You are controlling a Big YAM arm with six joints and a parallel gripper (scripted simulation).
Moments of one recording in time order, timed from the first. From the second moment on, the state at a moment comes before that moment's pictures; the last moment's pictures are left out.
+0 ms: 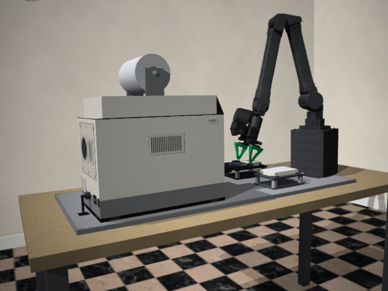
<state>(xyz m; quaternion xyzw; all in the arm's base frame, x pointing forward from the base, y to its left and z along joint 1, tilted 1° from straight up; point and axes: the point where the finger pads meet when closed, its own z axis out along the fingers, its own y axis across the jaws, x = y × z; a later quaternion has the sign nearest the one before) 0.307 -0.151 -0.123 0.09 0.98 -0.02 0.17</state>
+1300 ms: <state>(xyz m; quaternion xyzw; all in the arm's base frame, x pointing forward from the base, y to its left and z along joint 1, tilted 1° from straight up) 0.306 -0.150 -0.124 0.09 0.98 -0.02 0.17</state>
